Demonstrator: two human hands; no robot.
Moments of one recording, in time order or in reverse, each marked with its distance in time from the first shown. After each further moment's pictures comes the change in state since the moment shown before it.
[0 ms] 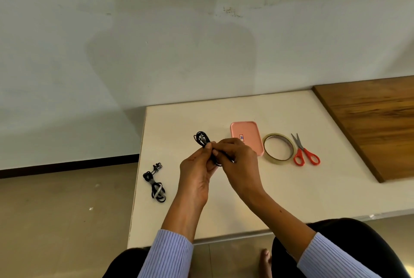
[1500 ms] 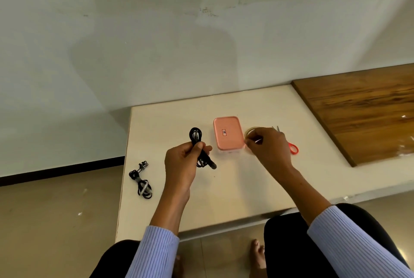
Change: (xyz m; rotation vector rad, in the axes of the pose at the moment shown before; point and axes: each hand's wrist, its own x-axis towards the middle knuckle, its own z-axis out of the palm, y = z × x) left_hand -0.017 -0.001 0.008 0.624 0.045 0.284; right_hand 0.024 0.041 -0.094 -0.553 0.142 0.102
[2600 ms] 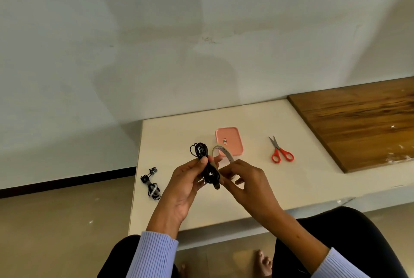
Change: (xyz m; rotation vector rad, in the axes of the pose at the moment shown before) left_hand -0.048 0.015 -0.024 -0.338 -0.348 -0.168; right_hand -0.096 -0.029 -0.006 0.259 -0.127 -0.455
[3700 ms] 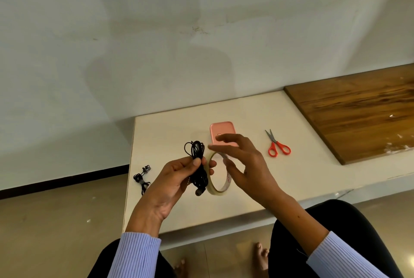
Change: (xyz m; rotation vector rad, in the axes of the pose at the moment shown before) left_hand -0.002 0.012 -0.008 0.161 -0.128 0.024; right_hand 0.023 0.012 -0.015 0.002 0.043 -0.157
